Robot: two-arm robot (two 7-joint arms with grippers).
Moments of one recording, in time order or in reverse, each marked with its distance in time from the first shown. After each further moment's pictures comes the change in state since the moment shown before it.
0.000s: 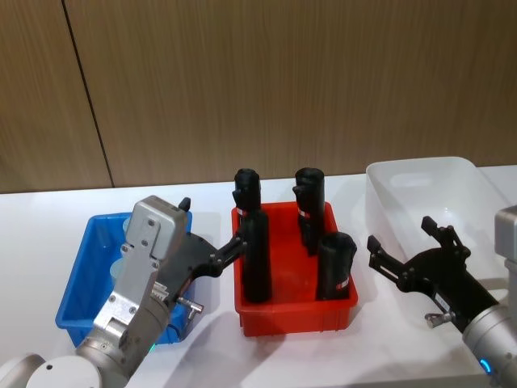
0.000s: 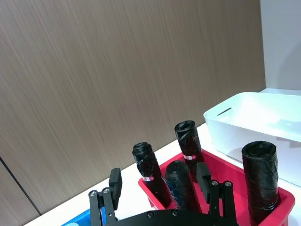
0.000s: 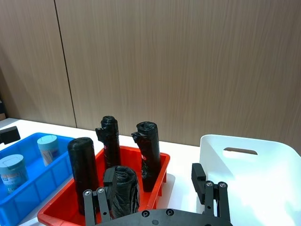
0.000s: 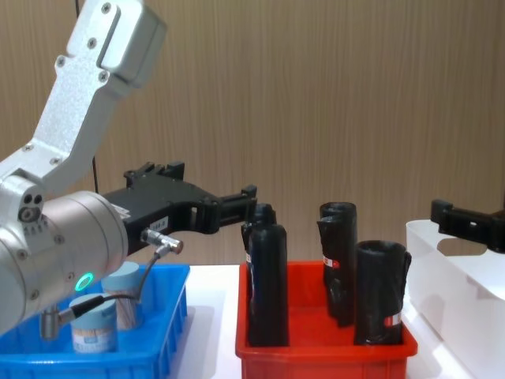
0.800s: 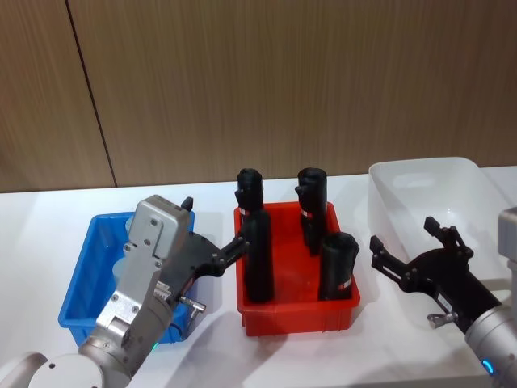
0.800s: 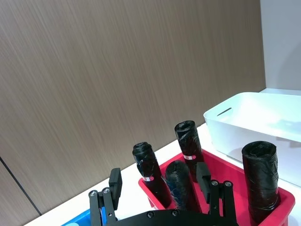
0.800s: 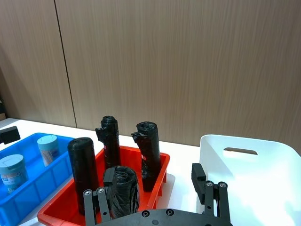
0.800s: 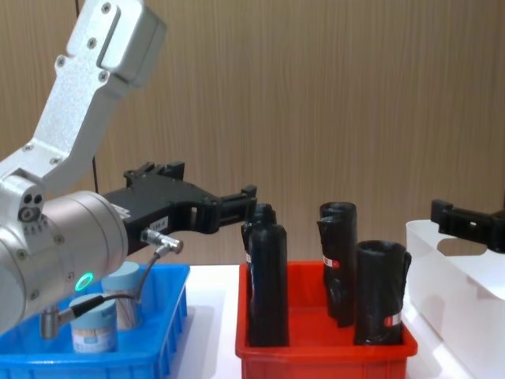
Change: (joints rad) left arm 0.000 0.000 0.000 0.000 0.000 0.000 0.000; right arm 0.000 0.000 0.000 0.000 0.000 0.000 0.000
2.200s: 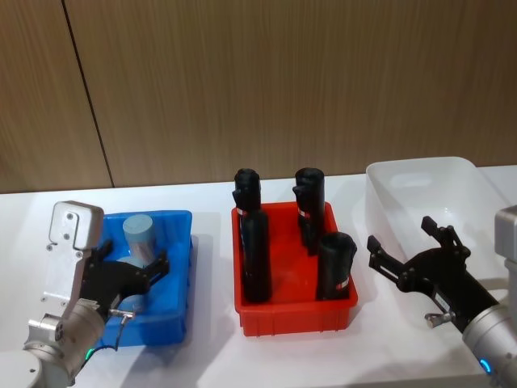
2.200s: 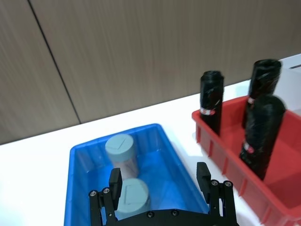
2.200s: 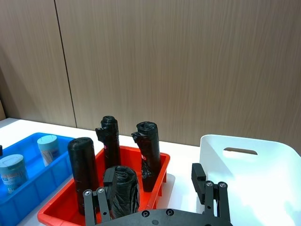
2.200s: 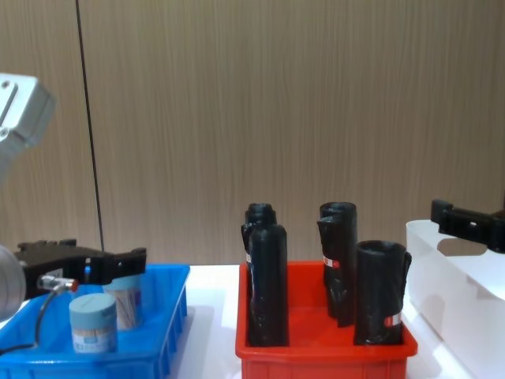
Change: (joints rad) left arm 0.012 0.055 -0.106 0.081 -0.226 0.183 0.082; right arm 0.000 0.000 0.000 0.000 0.000 0.000 0.000
